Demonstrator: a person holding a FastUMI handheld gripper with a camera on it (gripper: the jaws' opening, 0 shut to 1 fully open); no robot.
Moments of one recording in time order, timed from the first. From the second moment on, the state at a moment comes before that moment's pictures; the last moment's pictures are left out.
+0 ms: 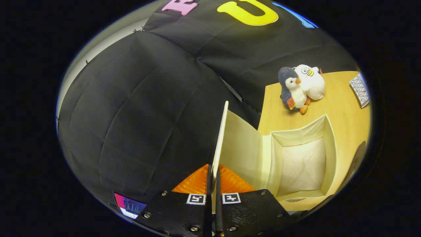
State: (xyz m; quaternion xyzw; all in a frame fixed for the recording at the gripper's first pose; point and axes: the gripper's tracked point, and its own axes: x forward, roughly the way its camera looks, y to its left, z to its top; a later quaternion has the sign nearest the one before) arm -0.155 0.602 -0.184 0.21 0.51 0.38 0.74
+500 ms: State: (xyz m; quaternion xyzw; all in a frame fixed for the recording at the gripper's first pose) arm -0.184 0.669 -0.251 0.13 0.54 0.42 0.72
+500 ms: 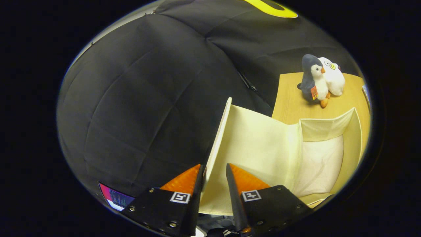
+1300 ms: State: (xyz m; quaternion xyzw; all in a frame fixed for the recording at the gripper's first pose) arm -0.072 0.517 -0.227 0.13 0.46 0.35 0.80
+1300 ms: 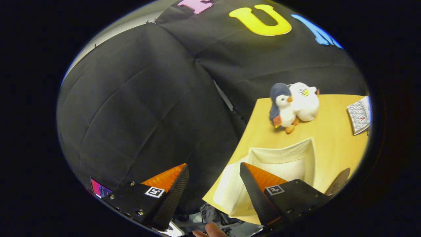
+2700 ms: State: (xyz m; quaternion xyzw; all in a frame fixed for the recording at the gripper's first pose) arm -0.125 0.128 -0.347 0.00 0.56 0.12 0.82
